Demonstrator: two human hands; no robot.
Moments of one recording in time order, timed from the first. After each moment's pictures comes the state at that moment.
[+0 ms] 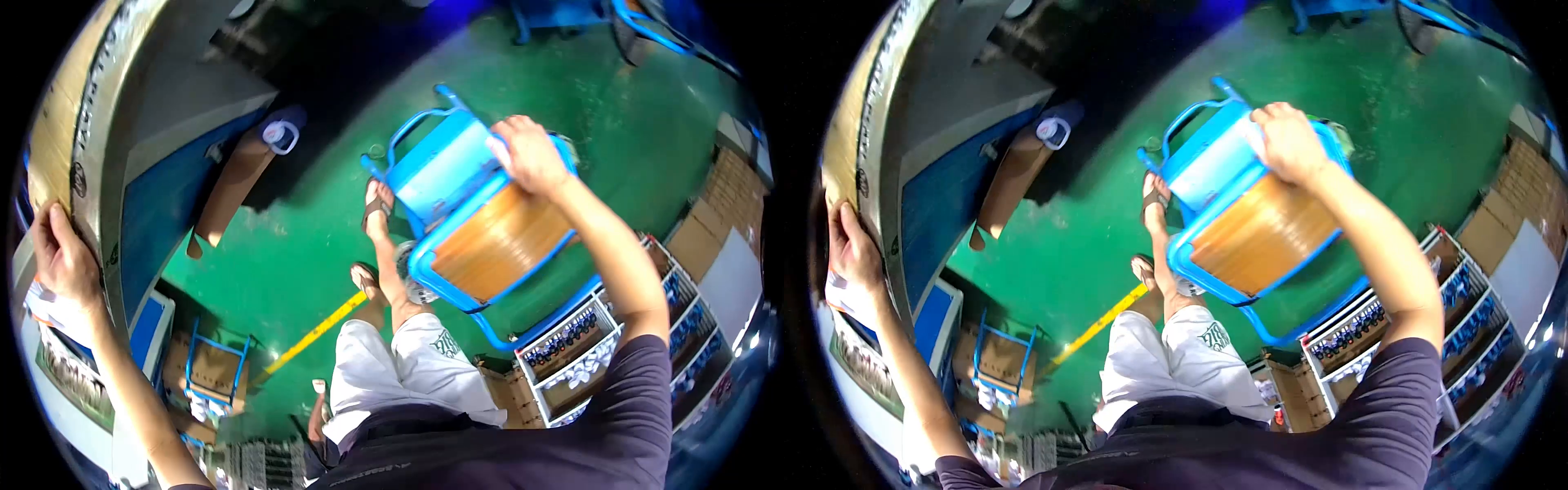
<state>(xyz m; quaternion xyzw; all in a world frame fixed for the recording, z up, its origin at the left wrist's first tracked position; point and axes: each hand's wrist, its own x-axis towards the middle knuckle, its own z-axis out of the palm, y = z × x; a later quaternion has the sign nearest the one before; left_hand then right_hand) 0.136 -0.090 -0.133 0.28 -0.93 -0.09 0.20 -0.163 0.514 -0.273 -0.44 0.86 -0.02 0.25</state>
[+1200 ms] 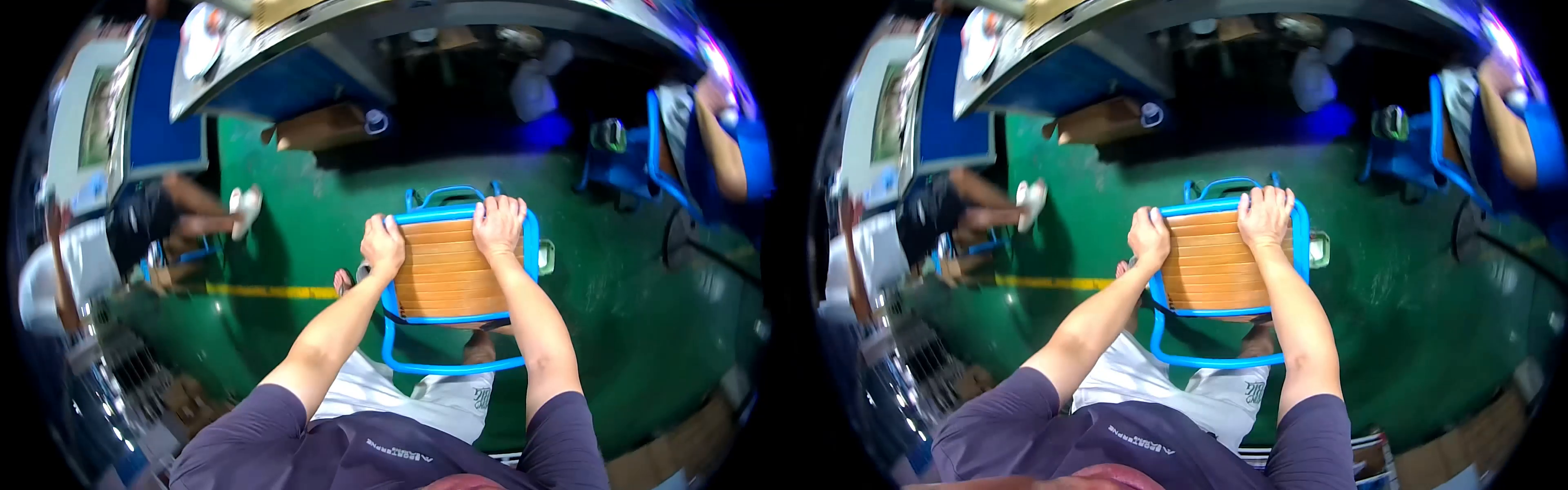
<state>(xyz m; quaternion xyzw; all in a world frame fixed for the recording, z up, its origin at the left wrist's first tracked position) 0.098 0.498 -0.278 0.68 -0.70 -0.17 0.14 -0.134 0.560 -0.284 -0.52 0.84 -0.17 0.06</state>
